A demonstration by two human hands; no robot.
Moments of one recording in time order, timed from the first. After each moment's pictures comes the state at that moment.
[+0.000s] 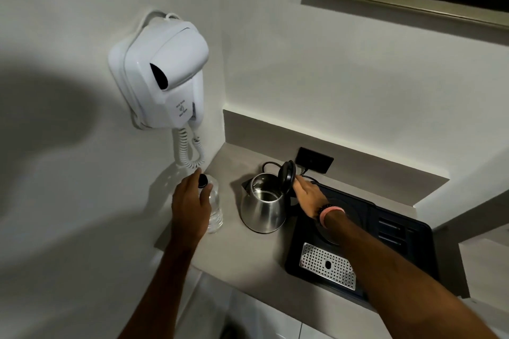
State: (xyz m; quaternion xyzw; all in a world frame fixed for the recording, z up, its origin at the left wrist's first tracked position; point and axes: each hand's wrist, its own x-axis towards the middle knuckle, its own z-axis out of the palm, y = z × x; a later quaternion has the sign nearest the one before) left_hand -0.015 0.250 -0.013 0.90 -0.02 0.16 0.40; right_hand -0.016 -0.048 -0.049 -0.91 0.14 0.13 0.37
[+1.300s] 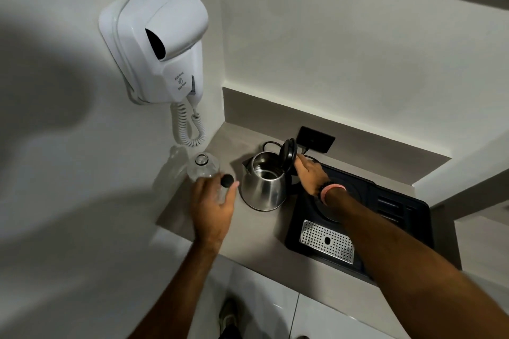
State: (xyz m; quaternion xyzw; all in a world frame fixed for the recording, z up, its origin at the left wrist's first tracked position) left_hand -0.053 0.224 -0.066 0.85 -0.04 0.29 0.43; right_hand -0.018 -0.044 -0.049 -0.91 0.16 0.12 0.36
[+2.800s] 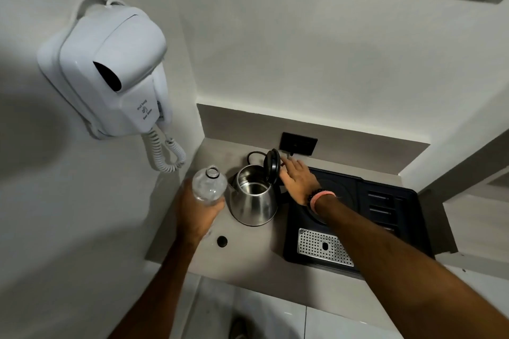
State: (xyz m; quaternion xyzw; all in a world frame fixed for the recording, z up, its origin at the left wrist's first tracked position) left_hand 0.017 0.231 -0.083 0.89 -0.01 0.08 0.46; right_hand -0.014 -0.050 -0.056 -0.94 0.14 0.10 0.29
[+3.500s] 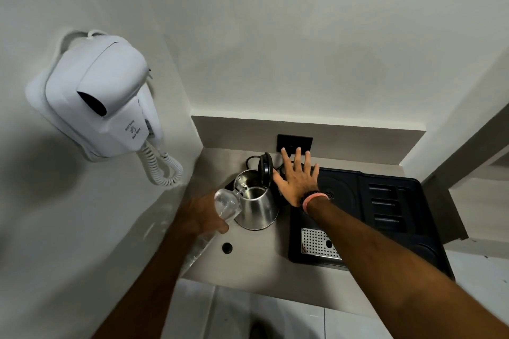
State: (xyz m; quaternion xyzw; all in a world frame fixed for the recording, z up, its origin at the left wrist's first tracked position) left_hand 0.034 0.219 -0.029 0.96 -0.15 -0.20 0.11; right_hand -0.016 -0.048 -0.067 -0.95 0.19 0.06 0.23
